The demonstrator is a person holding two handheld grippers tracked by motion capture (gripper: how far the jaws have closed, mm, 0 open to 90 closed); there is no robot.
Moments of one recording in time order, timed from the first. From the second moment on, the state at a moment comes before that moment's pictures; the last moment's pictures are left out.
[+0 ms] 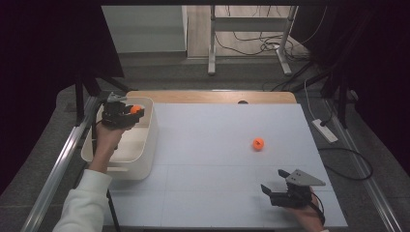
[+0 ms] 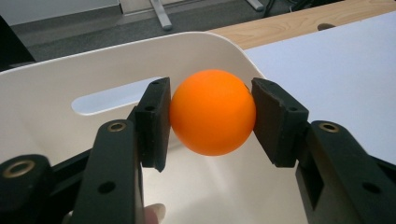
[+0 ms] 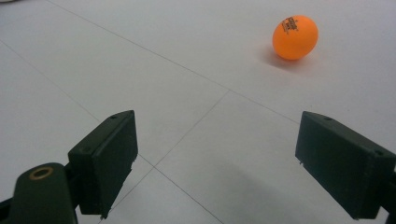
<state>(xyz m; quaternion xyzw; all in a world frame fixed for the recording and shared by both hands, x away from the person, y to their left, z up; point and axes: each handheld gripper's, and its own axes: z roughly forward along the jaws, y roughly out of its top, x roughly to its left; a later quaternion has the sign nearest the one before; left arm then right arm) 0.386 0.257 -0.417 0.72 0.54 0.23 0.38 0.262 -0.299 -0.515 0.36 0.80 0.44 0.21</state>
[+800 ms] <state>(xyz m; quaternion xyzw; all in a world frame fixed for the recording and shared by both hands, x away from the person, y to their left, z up) 0.365 0.255 -0.401 0.71 0.49 0.21 0.46 0.262 -0.299 -0.514 0.36 0.80 0.44 0.21</state>
